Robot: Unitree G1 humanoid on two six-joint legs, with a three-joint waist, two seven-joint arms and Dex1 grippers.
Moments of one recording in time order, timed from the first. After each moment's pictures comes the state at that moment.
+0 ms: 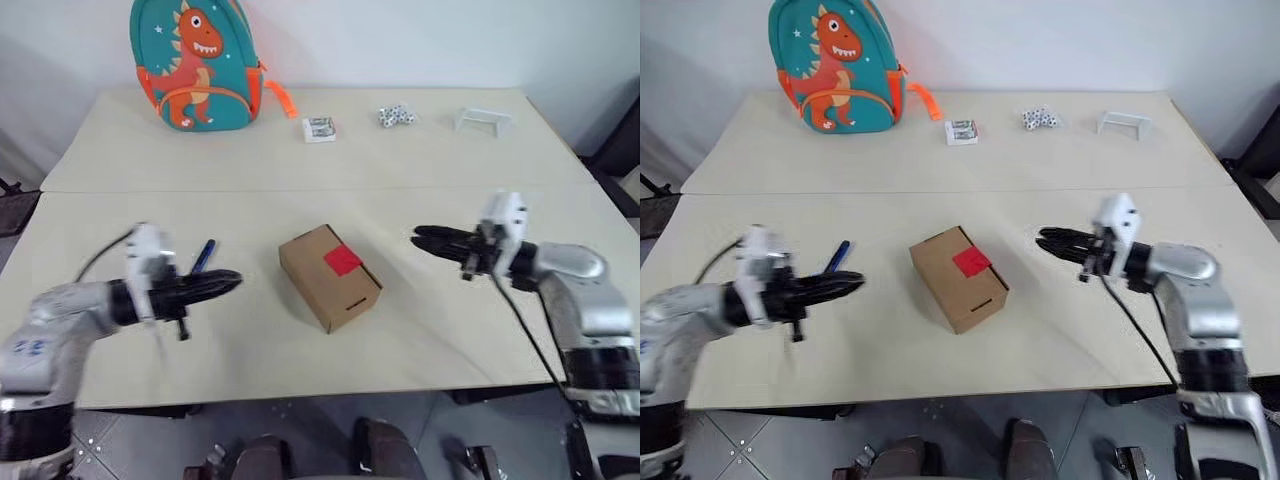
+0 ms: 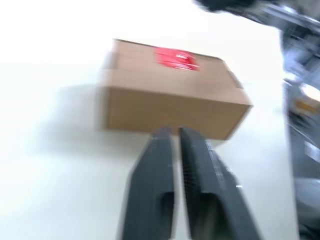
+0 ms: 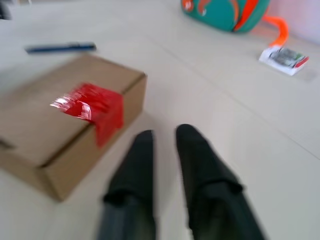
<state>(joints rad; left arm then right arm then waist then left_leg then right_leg) -0.10 0.76 0.47 -0.23 -0.58 0.57 -1.07 -0.43 -0.68 -0.18 0.01 0.49 0.29 1.13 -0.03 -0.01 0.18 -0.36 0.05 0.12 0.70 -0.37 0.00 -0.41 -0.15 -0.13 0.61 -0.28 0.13</state>
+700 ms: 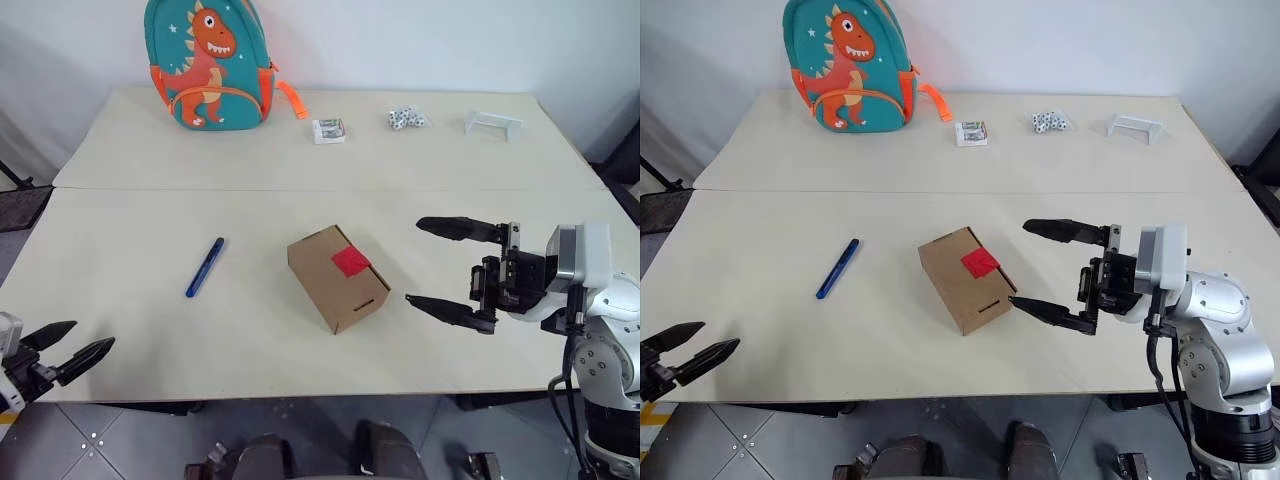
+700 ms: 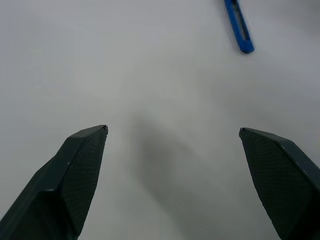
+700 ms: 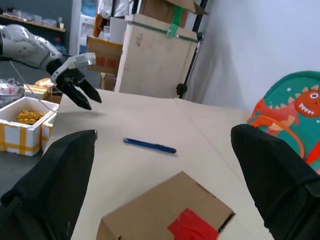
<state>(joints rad) 0.28 0.78 0.76 -0.05 -0.52 0.49 -0.91 -0.27 -0.64 -0.23 -0.39 0.71 0.18 1.20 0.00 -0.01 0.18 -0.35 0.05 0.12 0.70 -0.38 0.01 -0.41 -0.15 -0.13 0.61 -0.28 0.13</state>
